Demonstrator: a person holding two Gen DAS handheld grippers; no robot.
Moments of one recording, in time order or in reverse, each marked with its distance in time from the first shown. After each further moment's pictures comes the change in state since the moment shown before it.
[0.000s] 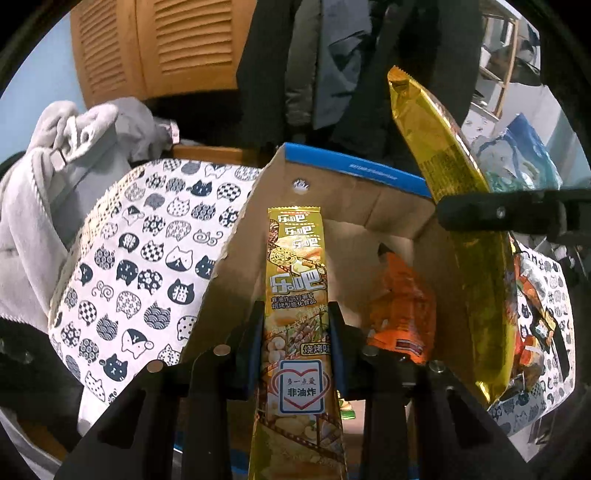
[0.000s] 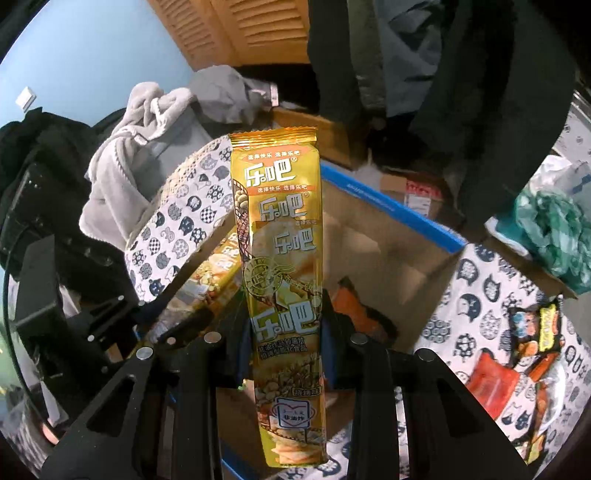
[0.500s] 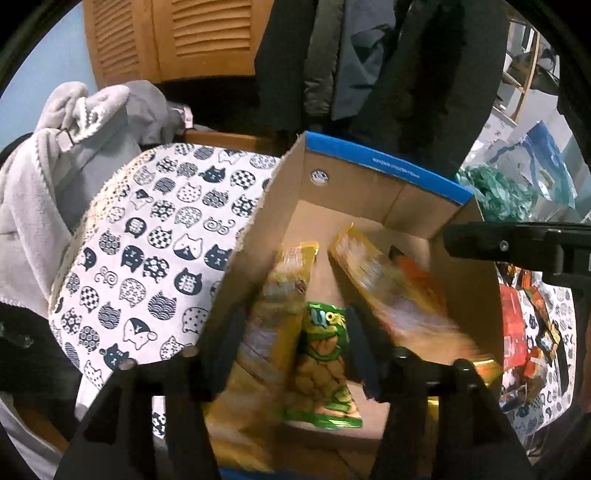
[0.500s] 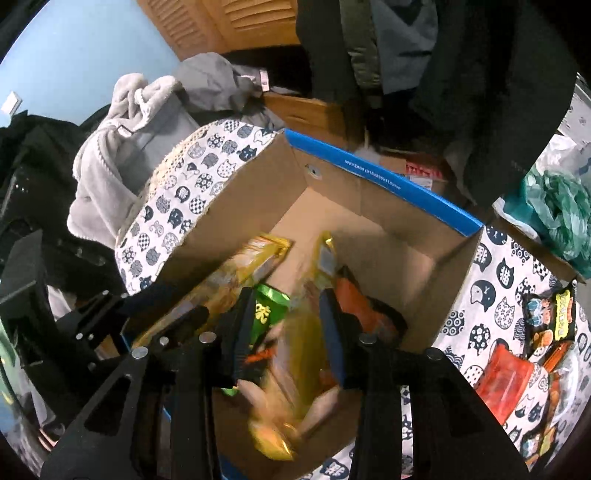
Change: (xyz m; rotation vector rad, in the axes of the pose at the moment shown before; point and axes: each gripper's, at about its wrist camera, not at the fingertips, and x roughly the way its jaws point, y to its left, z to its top) left arm 0.008 0.009 0.003 -0.051 0.027 0.033; right arm 0.022 -0.005 -0.001 0.045 0.035 -0.009
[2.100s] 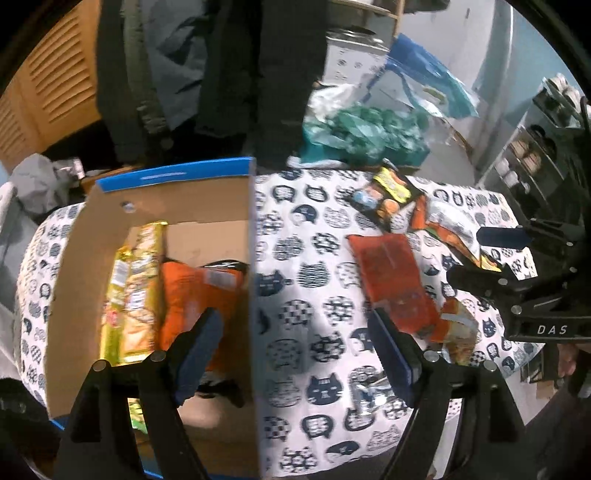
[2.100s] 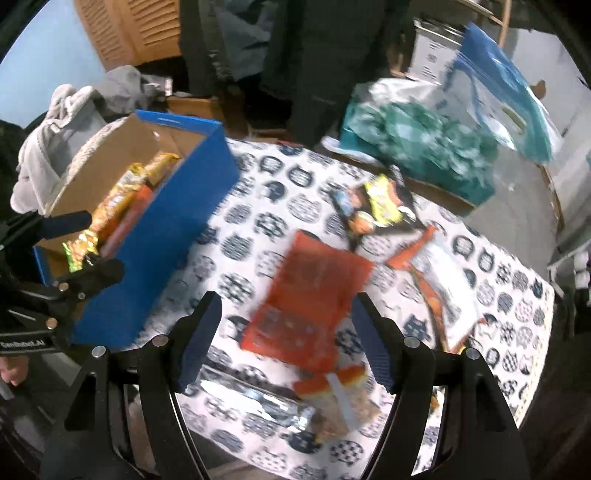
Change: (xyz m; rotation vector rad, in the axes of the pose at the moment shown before) left arm -0.023 -0.198 -0.016 0.328 0.085 -0.186; right arm -0.112 -0.154 -0.142 0.085 -0.037 -0.301
